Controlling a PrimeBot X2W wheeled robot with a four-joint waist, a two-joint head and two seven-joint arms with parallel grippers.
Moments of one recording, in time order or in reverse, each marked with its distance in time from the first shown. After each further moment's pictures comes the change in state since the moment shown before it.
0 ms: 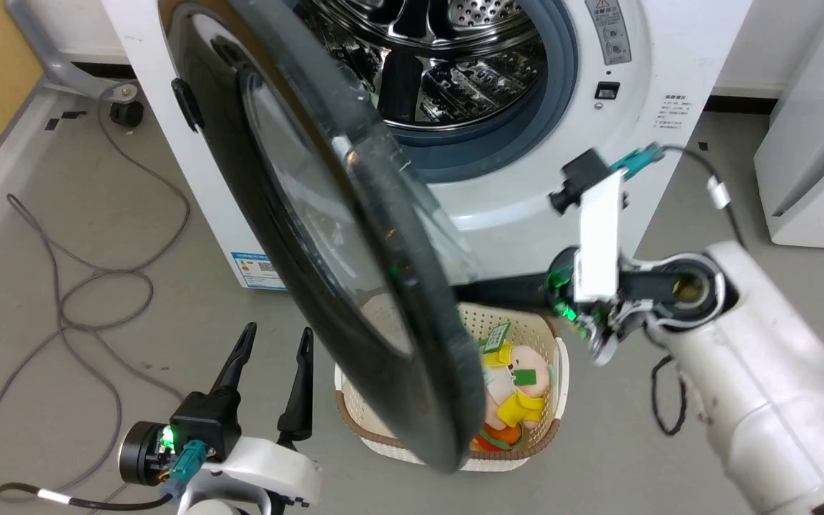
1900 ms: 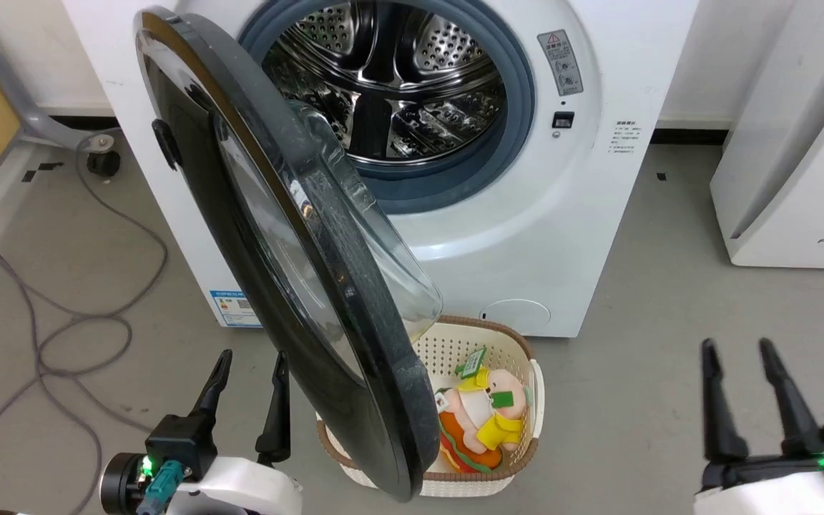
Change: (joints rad) left arm 0.048 0.000 0.054 0.014 -0.026 -0.002 0.000; right arm 0.888 0.098 -0.548 -0.646 -1.379 0.000 -1.264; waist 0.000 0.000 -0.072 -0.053
